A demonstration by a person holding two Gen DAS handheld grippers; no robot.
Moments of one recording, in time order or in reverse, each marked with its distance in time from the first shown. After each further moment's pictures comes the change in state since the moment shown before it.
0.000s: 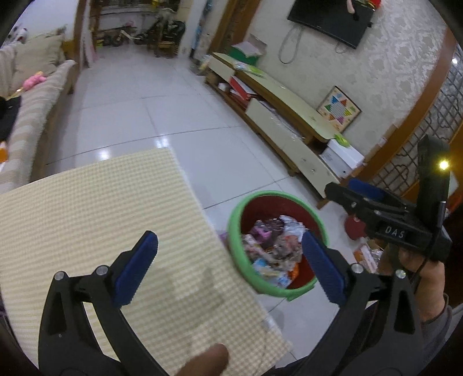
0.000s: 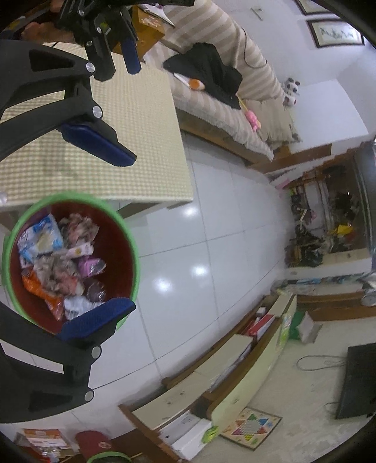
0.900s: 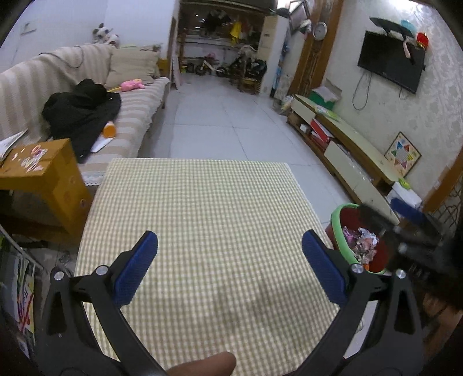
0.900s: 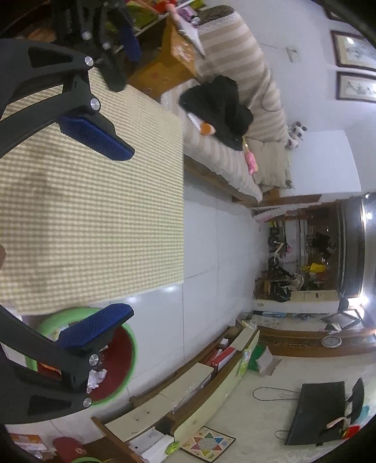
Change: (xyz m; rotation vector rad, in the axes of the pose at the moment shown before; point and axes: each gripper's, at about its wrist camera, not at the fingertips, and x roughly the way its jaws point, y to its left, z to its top) left arm -0.121 0.102 -0.102 -0.166 -0.223 0.349; right arm -0.015 0.200 -0.074 -0.171 -0.132 0.039
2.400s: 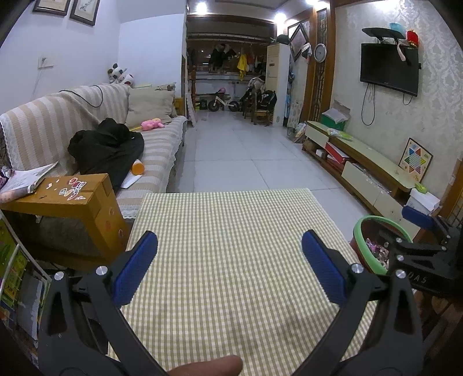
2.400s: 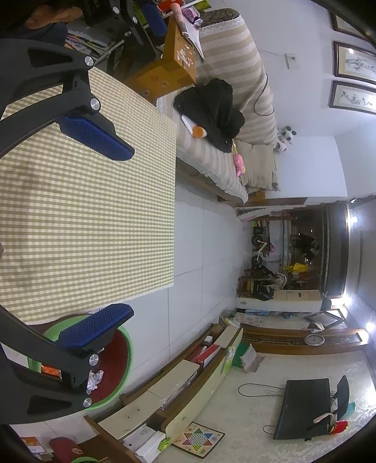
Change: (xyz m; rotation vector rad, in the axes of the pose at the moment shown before) left arm -0.044 0.012 -0.015 0.076 -0.181 0.108; right arm -0.017 0.014 -0.025 -0.007 -0.100 -0.015
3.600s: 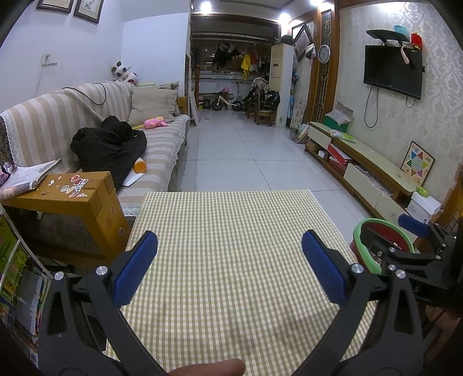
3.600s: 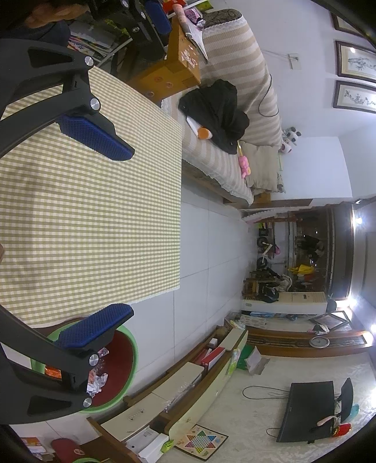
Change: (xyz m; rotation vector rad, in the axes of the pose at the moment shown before) left arm -0.001 0.001 0.004 -0.015 0.005 0.010; right arm 0.005 0.000 -0.002 -0.002 0.025 0.010
